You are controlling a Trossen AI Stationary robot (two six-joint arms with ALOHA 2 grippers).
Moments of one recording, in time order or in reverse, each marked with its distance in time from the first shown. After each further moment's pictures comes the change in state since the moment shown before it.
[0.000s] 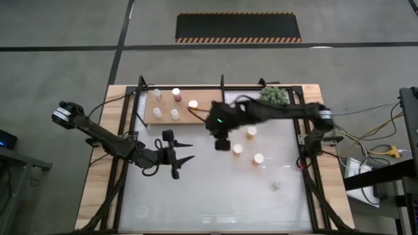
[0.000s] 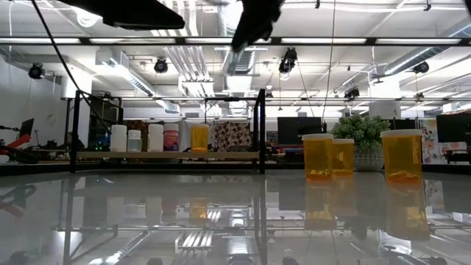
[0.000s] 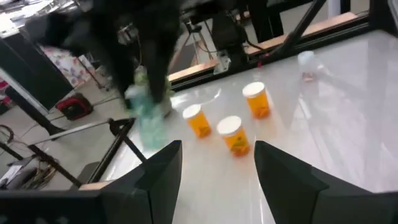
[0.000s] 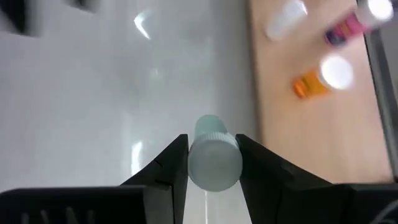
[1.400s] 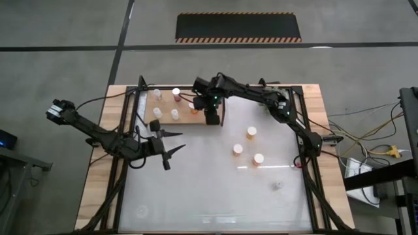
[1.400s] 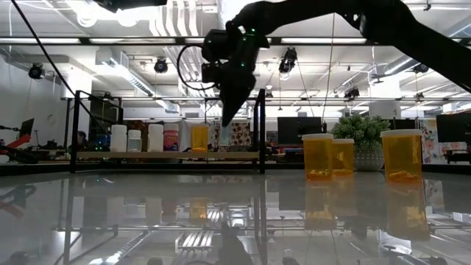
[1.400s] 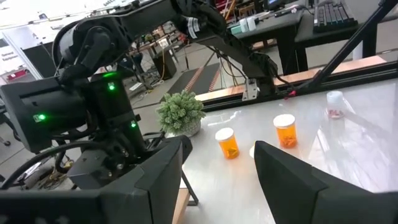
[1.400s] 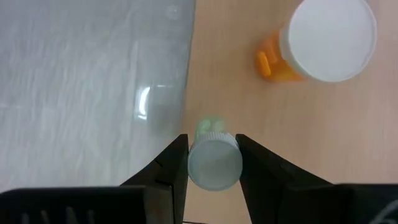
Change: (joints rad) left arm -0.002 -0.222 -0.004 -0.072 -0.077 0.018; right arm -0.323 0.531 0.515 -0.288 -0.202 -0.401
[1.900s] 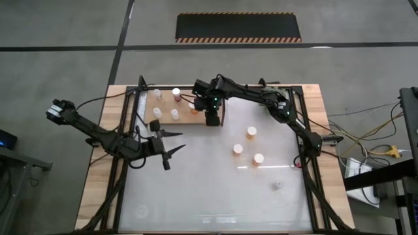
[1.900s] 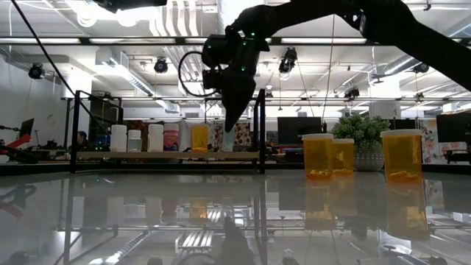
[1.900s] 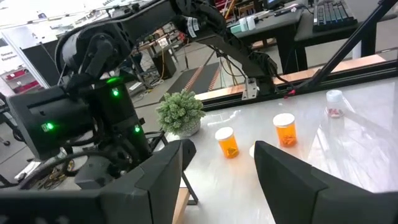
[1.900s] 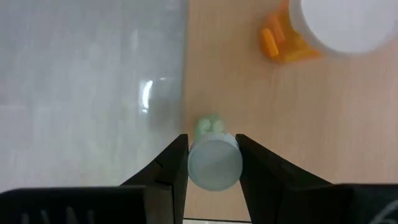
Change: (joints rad) left arm 0.000 0.000 0.000 -0.005 0.001 -0.001; right arm 0.002 0.000 -0.041 0.004 0.011 0.059
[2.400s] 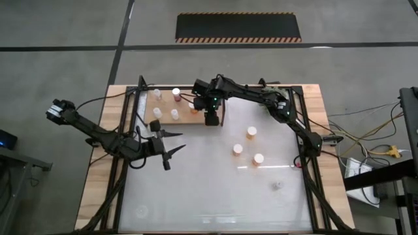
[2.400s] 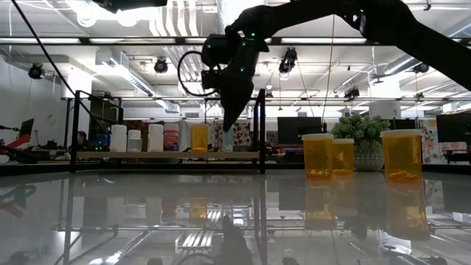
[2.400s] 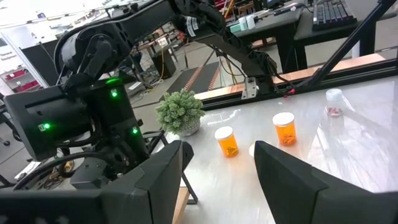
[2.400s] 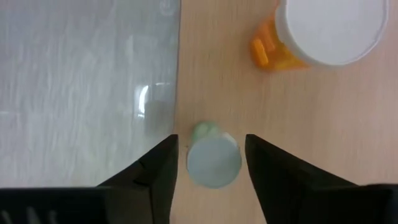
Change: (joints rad) left arm 0.000 0.002 -0.001 0.000 0.001 0.000; right arm 0.000 0.000 -0.004 0.028 0.015 0.002
